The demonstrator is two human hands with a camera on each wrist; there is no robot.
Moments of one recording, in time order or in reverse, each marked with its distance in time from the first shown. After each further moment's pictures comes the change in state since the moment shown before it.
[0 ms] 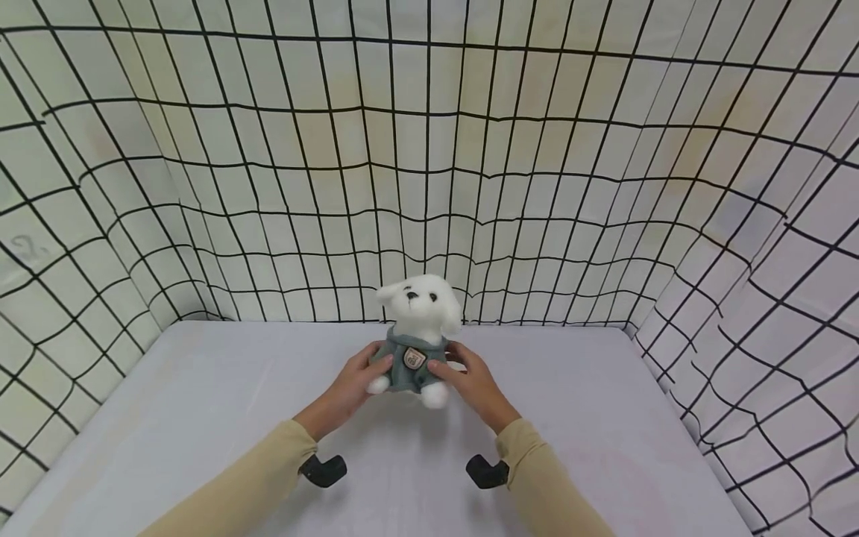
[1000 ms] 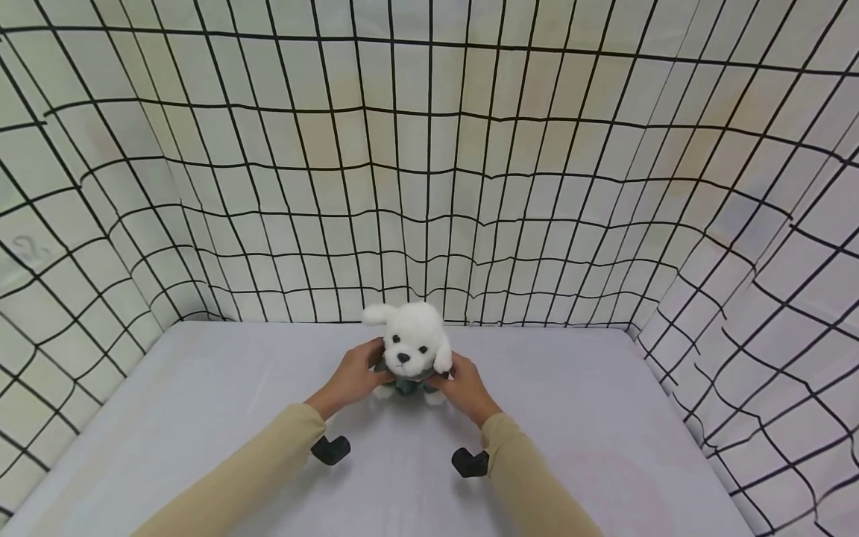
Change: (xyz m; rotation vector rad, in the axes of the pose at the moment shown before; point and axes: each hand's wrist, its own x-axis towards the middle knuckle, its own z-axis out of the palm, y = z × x) left_hand 0.026 -0.014 -0.016 0.592 0.136 0.184; right_hand 0.030 0.044 0.021 -0.108 0.085 -0.076
